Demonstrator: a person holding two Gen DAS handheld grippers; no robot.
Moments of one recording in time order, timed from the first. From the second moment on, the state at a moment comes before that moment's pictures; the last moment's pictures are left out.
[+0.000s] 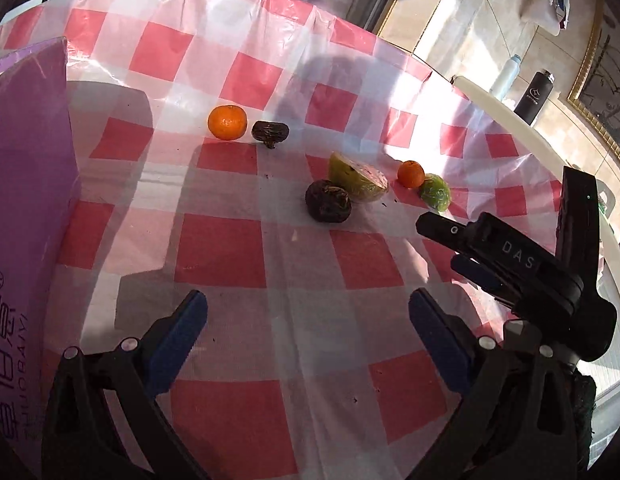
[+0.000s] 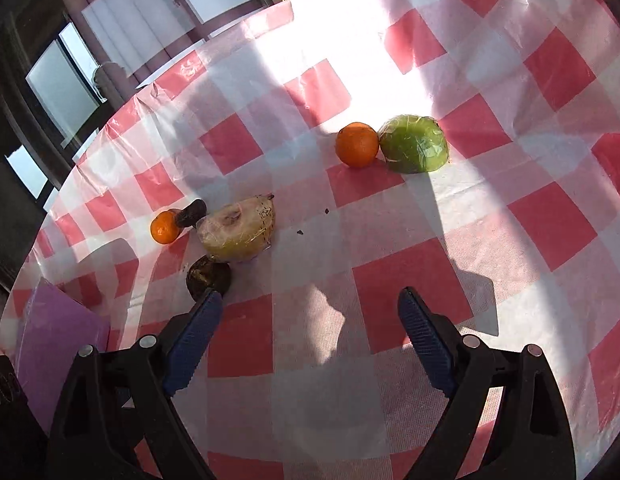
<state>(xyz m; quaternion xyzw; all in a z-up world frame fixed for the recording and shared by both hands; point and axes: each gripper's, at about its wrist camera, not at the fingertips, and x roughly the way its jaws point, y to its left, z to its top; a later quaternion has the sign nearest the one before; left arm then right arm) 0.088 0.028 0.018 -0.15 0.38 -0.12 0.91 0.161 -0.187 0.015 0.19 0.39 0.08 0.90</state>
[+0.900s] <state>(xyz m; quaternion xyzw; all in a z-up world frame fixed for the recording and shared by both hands) 0.089 0.048 0.015 -0.22 0.36 -0.11 0.90 0.154 -0.165 0.027 0.09 0.38 0.03 0.92</state>
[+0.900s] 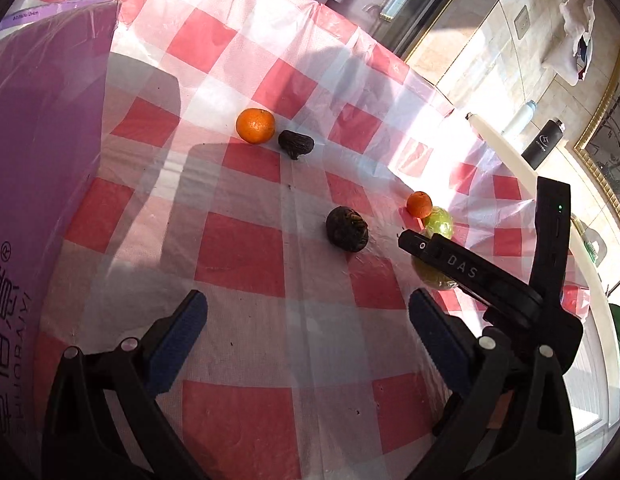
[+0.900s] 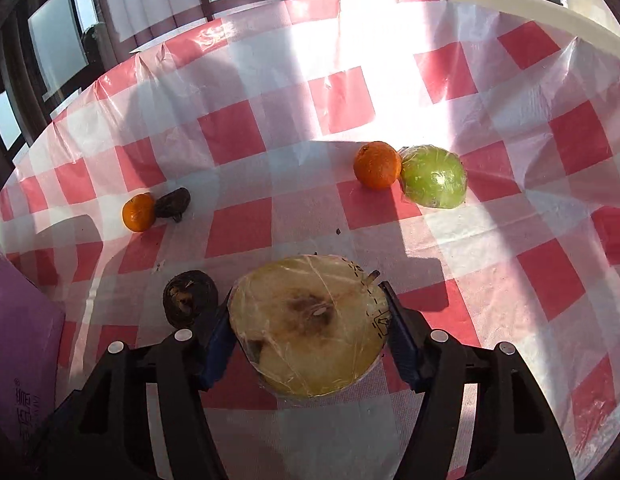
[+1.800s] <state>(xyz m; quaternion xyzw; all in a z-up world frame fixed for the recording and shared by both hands) 0.194 -0.061 0.011 0.05 0.43 -0.07 0.90 0.113 -0.220 0.018 0.22 0.33 0.07 0.91</state>
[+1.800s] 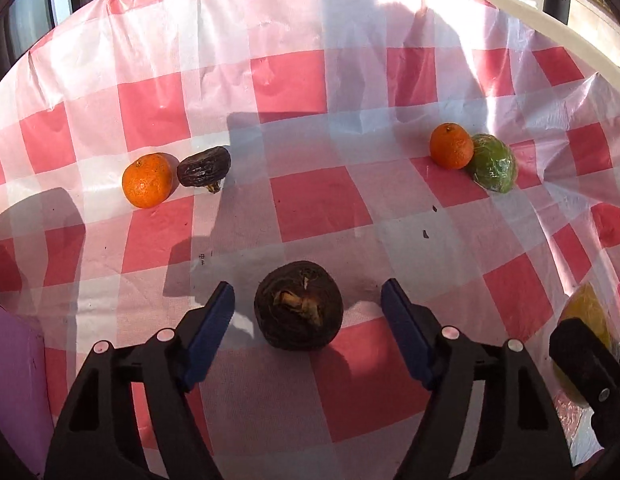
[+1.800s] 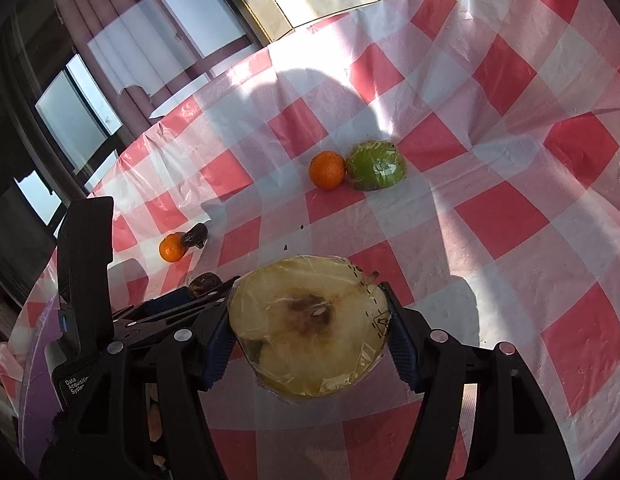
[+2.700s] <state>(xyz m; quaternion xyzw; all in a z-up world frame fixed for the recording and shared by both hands) 0.033 0.043 0.014 -0.18 0.37 -0.13 0.90 0.109 -0.219 0.020 0.22 0.33 0.08 0.92</state>
